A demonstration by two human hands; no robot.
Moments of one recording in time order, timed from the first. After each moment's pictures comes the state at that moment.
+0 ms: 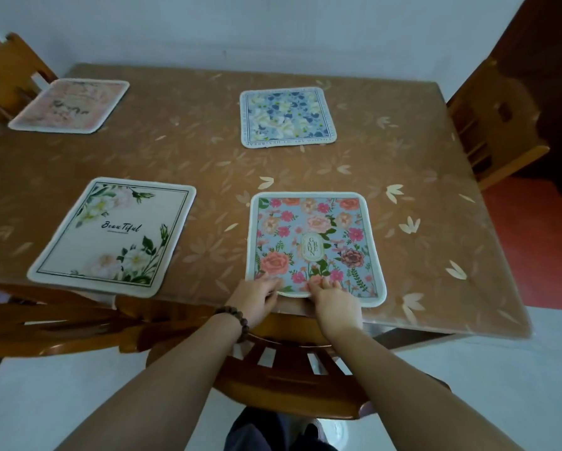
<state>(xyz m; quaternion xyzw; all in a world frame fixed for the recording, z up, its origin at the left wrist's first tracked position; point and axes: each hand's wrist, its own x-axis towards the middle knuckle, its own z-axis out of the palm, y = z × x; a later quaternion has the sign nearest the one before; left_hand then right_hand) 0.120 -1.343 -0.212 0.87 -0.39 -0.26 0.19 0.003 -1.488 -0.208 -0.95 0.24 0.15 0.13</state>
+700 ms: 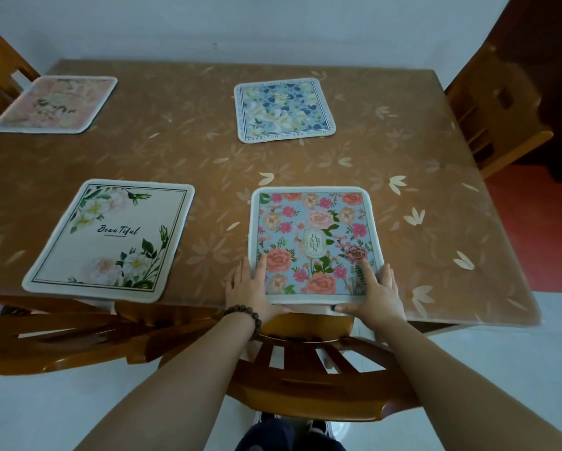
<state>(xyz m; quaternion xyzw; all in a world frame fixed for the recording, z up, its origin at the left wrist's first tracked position) 0.132 -1.340 -0.229 0.93 -0.26 -0.24 0.08 -0.029 -1.536 -0.219 -0.87 0.40 0.12 0.27</state>
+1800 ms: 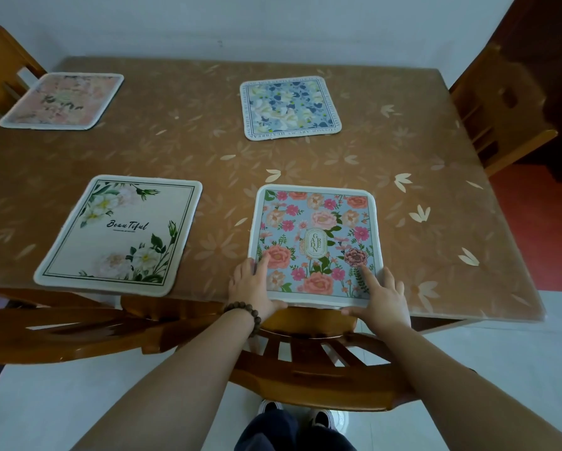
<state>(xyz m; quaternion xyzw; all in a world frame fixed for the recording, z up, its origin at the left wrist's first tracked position) 0.132 -1.322 -0.220 0.93 -0.28 -0.19 0.11 -0.038 -1.518 -0.217 -0.89 0.39 0.11 0.19</state>
